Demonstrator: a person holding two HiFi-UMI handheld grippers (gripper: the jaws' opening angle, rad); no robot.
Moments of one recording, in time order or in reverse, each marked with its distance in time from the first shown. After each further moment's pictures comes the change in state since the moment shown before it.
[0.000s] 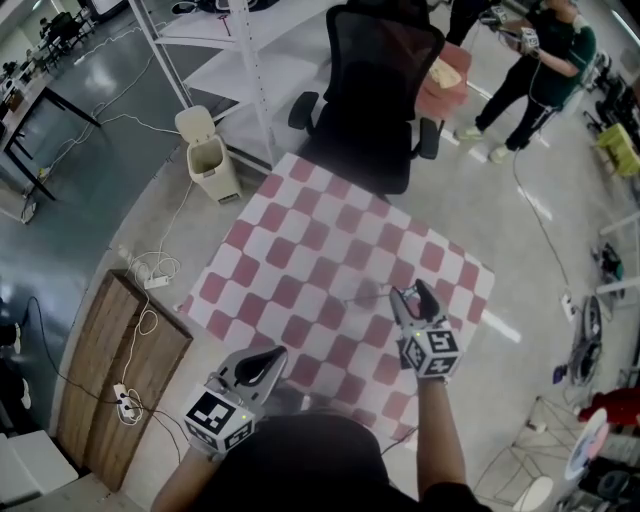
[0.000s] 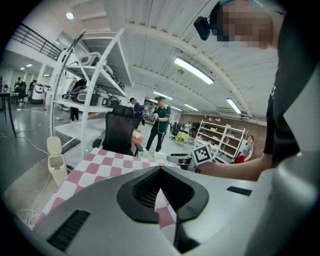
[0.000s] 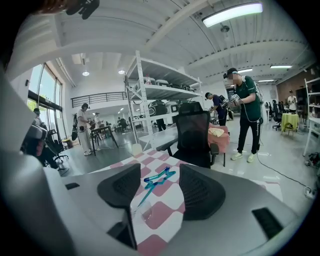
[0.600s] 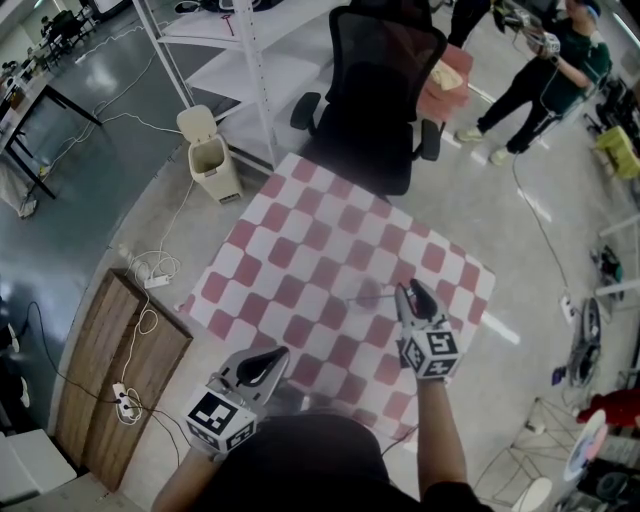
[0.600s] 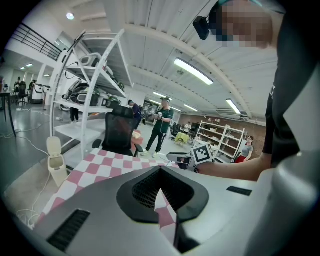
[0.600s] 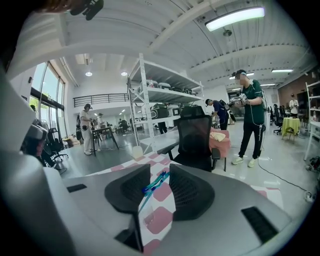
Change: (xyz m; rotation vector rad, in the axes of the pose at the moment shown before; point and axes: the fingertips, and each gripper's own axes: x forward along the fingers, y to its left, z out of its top) left arm -0.004 0.001 0.002 0.011 -0.007 -0.004; right arm 0.001 0.010 0.012 -0.030 -0.029 -0.001
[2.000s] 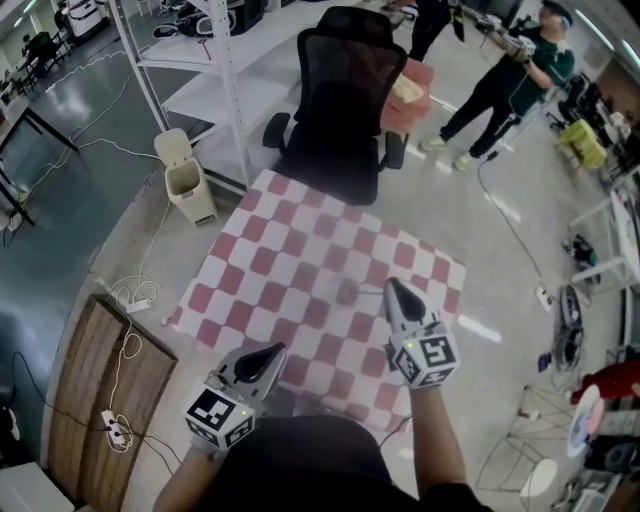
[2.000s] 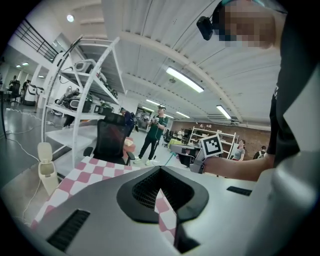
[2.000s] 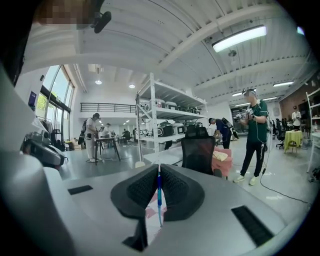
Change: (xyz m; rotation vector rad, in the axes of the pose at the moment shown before) left arm -0.017 -0.023 0.017 0.031 -0.087 -0.082; right arm -0.073 0.053 0.086 -0.072 -0.170 0.013
